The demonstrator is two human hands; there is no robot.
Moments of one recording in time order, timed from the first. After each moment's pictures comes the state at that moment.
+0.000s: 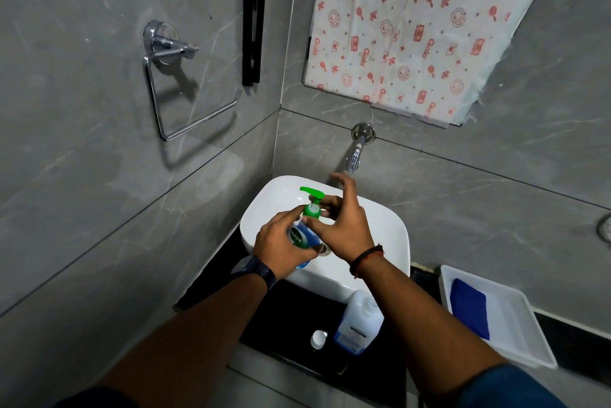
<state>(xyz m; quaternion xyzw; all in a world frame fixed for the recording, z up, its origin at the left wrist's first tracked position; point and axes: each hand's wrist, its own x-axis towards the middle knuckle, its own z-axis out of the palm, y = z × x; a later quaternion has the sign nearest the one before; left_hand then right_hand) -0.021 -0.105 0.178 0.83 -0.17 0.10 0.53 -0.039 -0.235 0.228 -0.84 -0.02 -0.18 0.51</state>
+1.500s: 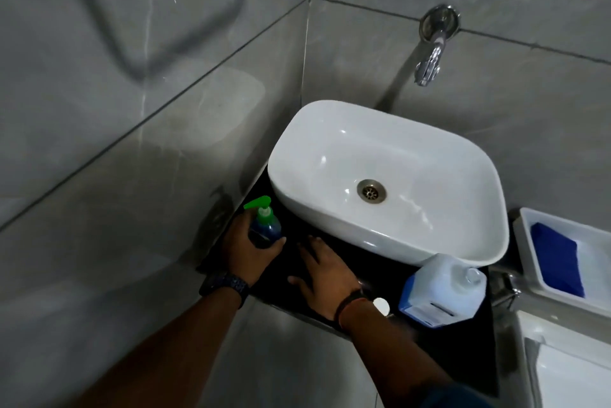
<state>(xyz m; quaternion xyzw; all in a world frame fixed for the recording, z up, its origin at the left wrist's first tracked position) 0.039 -0.011 -0.031 0.83 -0.06 0.10 0.55 -0.024 -0.183 -0.049 -0.98 -0.10 0.02 0.17</state>
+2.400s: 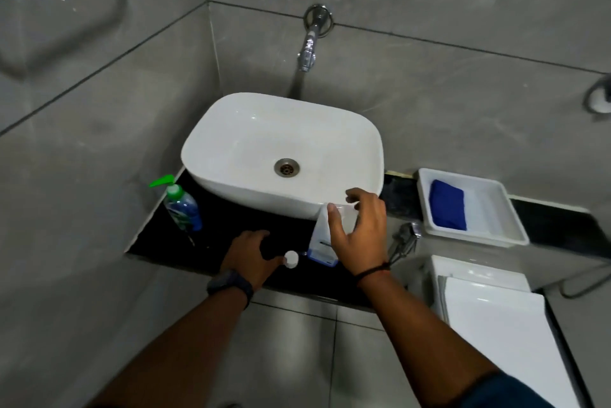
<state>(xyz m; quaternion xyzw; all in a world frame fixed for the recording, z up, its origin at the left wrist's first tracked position) -0.067 -0.128 -0.008 0.93 -0.11 -0.12 0.33 -0.135 -0.316 0.064 -0.86 0.11 -0.37 0.33</state>
